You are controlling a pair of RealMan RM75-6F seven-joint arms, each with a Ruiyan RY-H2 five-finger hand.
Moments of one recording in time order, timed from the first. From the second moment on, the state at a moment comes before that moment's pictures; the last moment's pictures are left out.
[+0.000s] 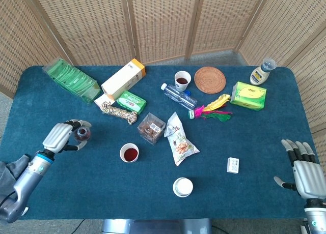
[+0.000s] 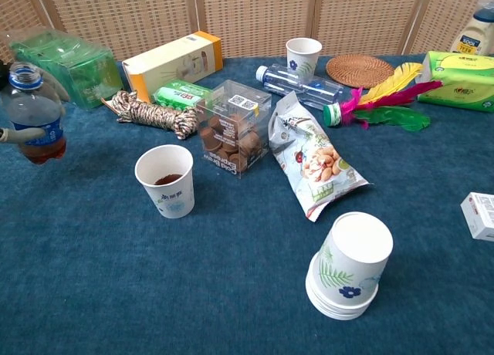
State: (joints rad) left arm -0.51 -1.36 -0.04 -1.25 1.55 1.13 -0.41; right arm 0.07 -1.02 0.05 -1.79 -1.40 1.41 -0.10
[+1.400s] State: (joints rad) left arm -0.70 -1.36 -0.05 -1.45 1.52 0.94 0.44; right arm 0.05 -1.01 0.07 -1.78 -1.39 1.44 -0.06
